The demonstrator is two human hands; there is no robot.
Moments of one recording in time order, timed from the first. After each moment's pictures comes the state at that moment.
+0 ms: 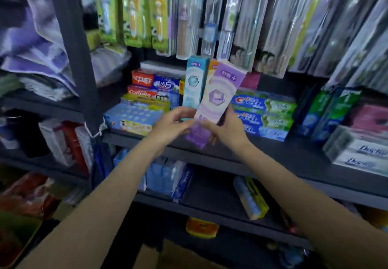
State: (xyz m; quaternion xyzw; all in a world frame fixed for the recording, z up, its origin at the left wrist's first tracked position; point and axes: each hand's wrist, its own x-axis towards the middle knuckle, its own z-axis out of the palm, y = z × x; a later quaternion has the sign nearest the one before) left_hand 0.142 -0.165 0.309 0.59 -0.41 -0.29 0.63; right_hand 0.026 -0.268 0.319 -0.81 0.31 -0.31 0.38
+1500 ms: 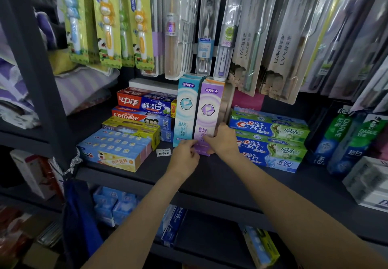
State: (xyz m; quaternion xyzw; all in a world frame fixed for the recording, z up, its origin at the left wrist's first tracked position) left_hand 0.159 -0.271 0.268 0.76 -0.42 -0.12 0.48; right_hand 0.098 -0.371 0.306 -0.84 0.42 -0.25 0.23
